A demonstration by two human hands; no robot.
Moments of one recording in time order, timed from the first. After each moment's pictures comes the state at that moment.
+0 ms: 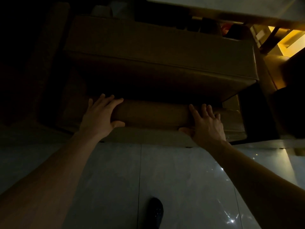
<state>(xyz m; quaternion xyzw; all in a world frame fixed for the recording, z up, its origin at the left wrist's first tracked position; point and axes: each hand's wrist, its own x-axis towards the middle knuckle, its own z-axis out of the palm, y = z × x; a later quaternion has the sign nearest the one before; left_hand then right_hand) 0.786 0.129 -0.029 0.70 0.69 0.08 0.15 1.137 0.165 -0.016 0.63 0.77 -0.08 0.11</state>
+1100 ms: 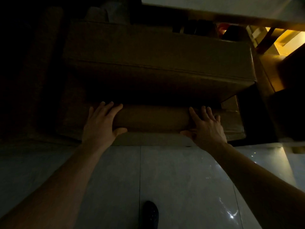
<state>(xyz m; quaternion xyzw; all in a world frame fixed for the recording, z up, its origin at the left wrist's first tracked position) 0.797 0.141 -0.032 0.69 0.70 0.11 0.12 1.141 0.191 -0.013 0.62 0.76 -0.10 0.13</state>
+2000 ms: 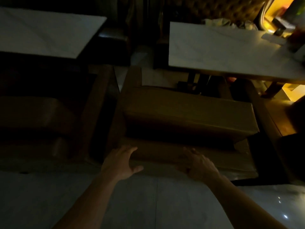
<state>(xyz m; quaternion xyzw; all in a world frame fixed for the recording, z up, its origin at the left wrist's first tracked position) 0.732 0.086 0.076 0.63 0.72 0.01 0.28 1.033 0.159 0.085 0.58 0.75 -0.28 0.15</state>
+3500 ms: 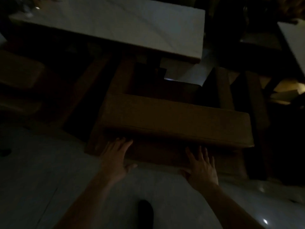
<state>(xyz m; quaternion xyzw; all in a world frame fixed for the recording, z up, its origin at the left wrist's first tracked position) -0.054 -0.099 0.030 0.59 0.78 0.07 0.18 0.252 -0.002 0.035 0.57 0.79 -0.15 0.16</state>
